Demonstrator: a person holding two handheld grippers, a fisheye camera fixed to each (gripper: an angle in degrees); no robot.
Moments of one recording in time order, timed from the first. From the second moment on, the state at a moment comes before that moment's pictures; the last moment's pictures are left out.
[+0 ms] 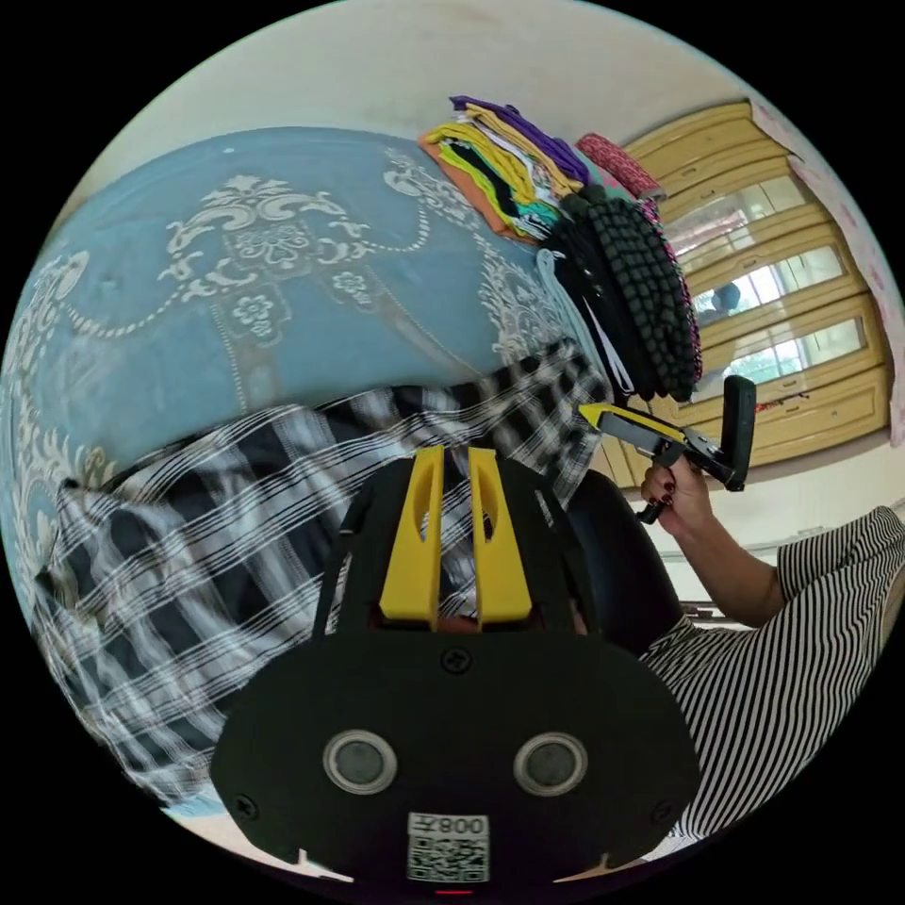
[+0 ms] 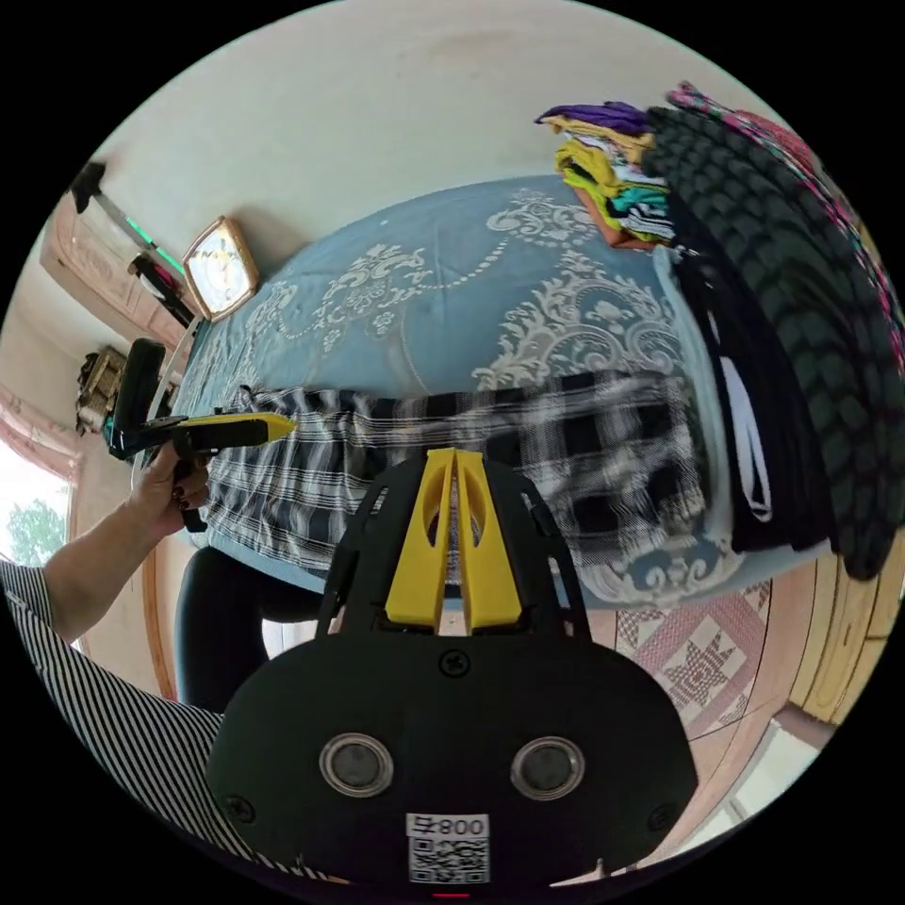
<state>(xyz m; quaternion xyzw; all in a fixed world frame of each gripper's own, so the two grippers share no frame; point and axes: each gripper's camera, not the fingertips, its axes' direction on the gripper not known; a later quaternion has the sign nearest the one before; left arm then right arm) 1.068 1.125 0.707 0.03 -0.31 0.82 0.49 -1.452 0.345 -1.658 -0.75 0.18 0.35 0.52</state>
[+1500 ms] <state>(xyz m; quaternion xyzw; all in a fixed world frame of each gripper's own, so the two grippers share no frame) 1.057 1.409 1.060 -0.13 -0.46 0.85 0.21 -1.457 0.322 -1.976 -0.55 0.30 0.56 0.54</state>
